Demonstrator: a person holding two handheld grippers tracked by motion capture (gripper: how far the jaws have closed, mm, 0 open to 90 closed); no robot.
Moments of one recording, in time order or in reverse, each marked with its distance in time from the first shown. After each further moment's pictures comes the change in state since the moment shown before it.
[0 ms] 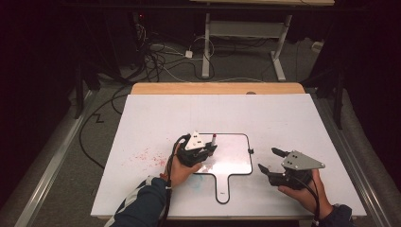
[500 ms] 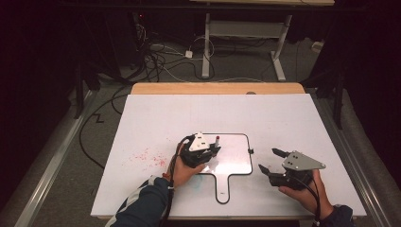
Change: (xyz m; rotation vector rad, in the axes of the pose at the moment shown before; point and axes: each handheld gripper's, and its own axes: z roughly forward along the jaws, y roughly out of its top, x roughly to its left) left arm -0.008 0.001 0.002 0.004 -0.022 0.029; right arm -0.001 -0.001 -0.001 0.002 -0.002 -0.005
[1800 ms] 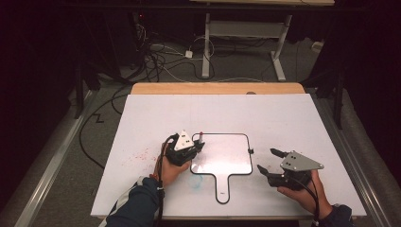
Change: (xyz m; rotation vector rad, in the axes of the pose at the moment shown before) left arm 0.023 -0.019 -0.023 0.002 0.098 -0.059; right arm 0.004 0.003 0.002 -0.001 0.009 -0.017
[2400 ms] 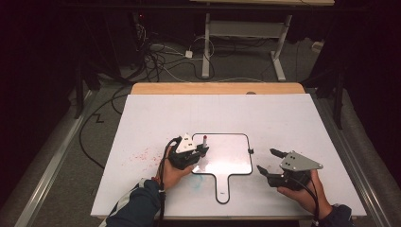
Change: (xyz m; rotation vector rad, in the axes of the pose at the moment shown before) left arm -0.016 -0.002 -0.002 0.001 -0.078 0.013; right arm 0.000 -0.001 0.001 0.007 0.004 0.001
